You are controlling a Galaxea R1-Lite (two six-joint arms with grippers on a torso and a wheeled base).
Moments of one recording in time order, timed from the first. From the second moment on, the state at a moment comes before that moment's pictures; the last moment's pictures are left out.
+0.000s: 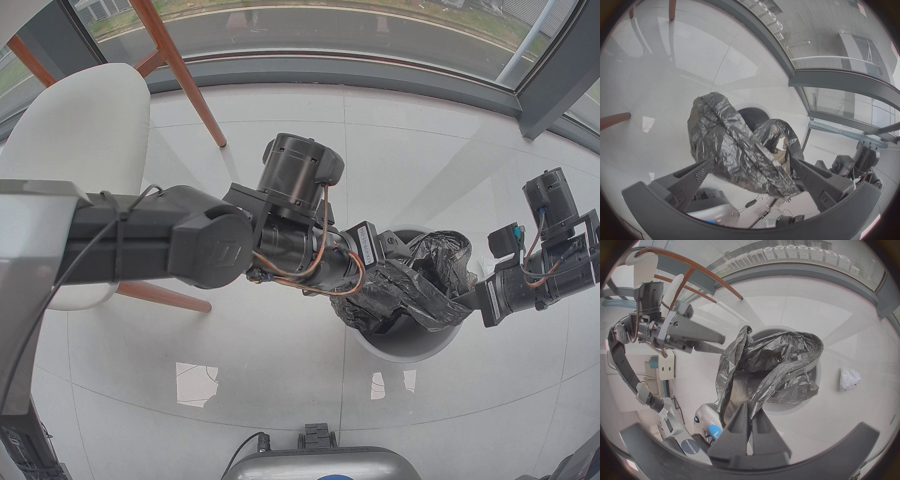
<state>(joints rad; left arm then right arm) -0.75 2.06 -1.66 0.14 -0.22 -0.74 0.43 1.55 -1.10 0.35 0.18 -0.01</state>
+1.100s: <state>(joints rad) -0.75 2.17 -1.80 0.15 -0.22 -0.75 0.43 1.55 -1.09 0.35 0.18 -0.01</state>
